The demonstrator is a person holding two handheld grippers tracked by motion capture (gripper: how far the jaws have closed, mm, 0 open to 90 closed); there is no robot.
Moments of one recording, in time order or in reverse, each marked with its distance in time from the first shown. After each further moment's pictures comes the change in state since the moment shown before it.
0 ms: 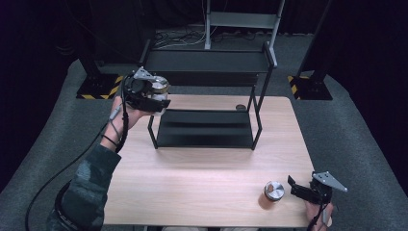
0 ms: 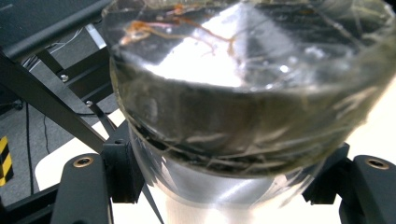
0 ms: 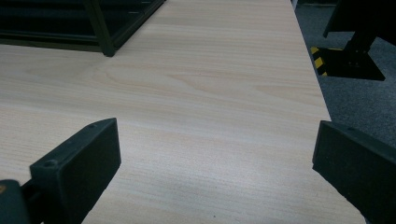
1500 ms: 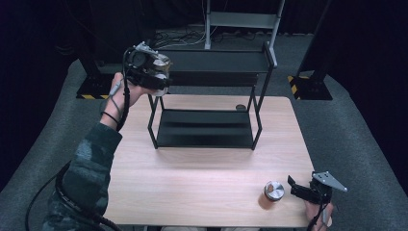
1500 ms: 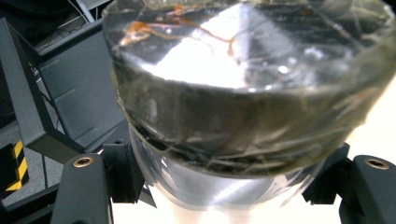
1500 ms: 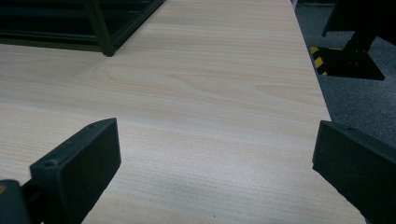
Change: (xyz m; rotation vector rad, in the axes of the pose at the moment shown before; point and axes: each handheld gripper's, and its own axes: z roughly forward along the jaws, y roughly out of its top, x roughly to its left) left arm 0.011 0.058 -0.011 0.003 0.023 0.004; right arm 0.000 0.000 0.000 0.002 0.000 0.001
